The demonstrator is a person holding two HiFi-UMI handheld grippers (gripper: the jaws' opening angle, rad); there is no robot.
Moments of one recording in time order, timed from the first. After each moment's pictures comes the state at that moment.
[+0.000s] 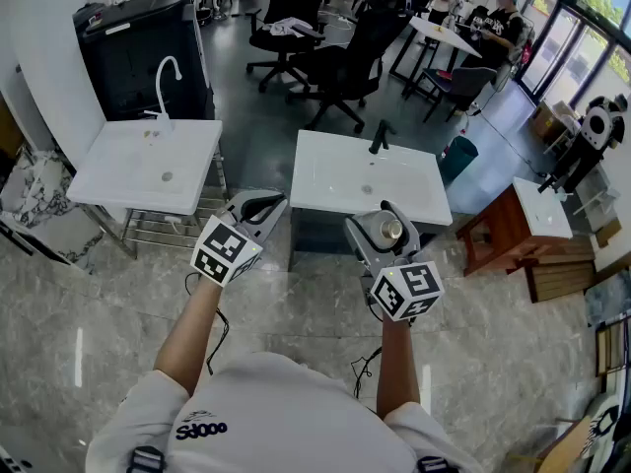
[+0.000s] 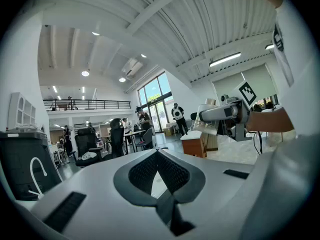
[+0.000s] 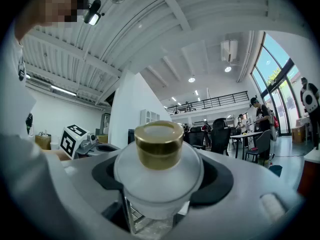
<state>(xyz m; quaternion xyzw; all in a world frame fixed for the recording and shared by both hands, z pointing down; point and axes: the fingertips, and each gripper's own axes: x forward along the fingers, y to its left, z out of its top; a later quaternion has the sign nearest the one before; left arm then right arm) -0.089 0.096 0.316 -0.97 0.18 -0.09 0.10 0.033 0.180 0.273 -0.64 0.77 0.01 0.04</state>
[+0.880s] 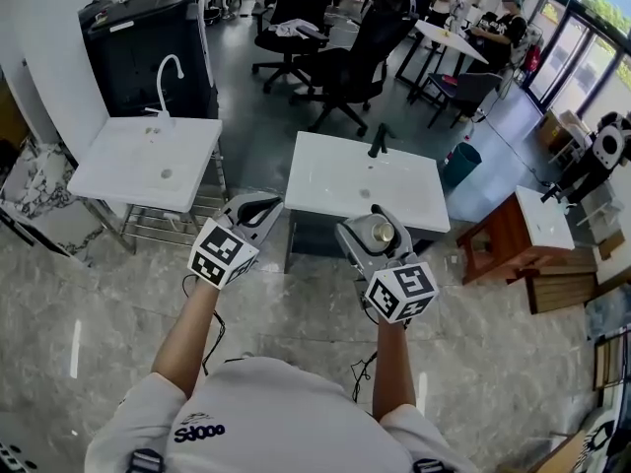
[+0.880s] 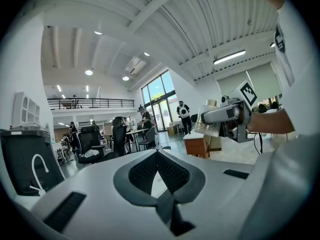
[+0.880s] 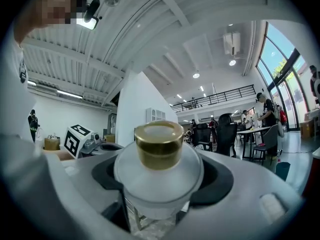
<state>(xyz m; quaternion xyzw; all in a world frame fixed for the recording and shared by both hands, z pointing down) -0.068 0.098 0.319 -0.97 0.20 -0.10 0.09 0.049 0.175 0.281 -0.60 0.80 -0.01 0.04</state>
